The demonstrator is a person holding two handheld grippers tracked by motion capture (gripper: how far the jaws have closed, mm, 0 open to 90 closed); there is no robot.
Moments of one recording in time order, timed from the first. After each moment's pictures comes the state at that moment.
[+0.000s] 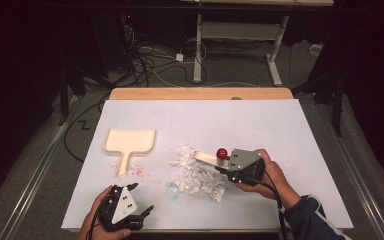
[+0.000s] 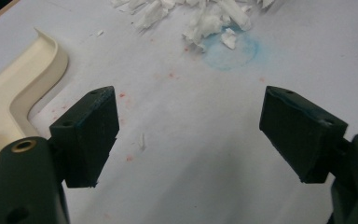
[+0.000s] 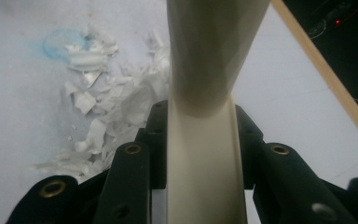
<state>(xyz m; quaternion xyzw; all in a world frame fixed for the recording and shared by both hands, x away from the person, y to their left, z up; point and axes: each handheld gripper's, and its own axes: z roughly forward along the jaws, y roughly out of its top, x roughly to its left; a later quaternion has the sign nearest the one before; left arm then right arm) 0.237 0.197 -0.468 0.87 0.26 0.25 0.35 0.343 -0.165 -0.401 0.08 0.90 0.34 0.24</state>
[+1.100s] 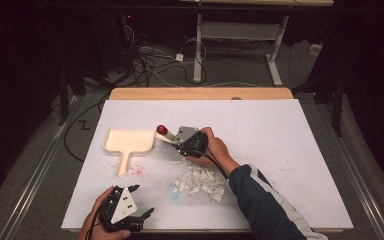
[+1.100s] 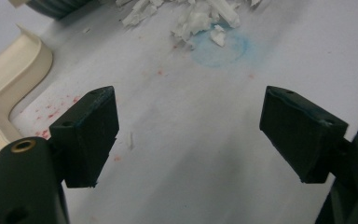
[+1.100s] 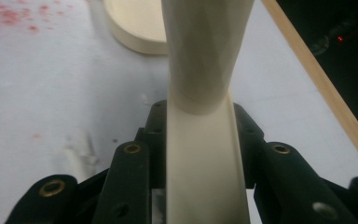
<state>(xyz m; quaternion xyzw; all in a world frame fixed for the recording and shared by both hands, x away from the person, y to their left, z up) 0.237 0.198 -0.472 0.87 0.25 0.23 0.35 0.438 -0.034 -0.448 0.06 0.90 0.34 0.26</state>
